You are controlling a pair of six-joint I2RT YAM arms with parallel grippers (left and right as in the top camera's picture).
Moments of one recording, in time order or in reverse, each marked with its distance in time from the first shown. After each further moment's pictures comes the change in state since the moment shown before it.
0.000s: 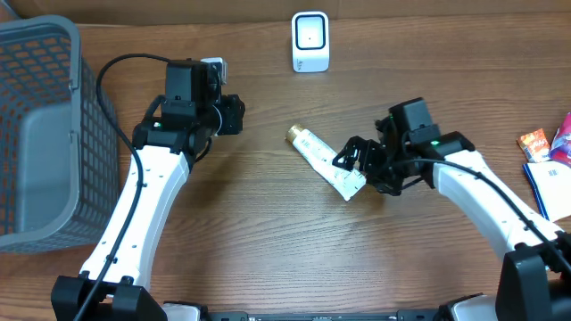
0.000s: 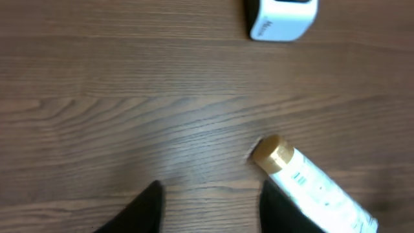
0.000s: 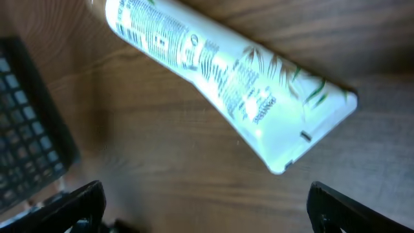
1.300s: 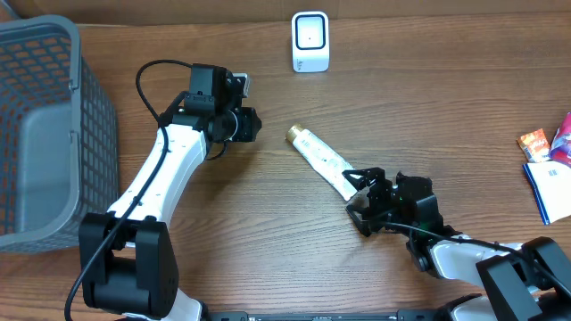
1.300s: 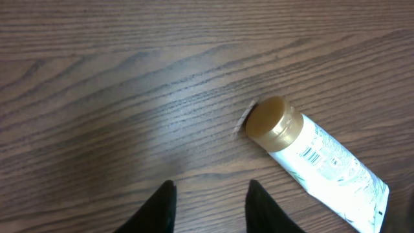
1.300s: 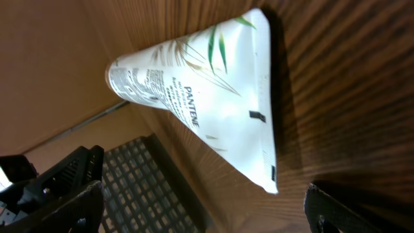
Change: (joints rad) left arm -0.012 0.207 -0.001 0.026 0.131 0.061; right arm 0.085 -0.057 -0.780 1.337 0.141 0.983
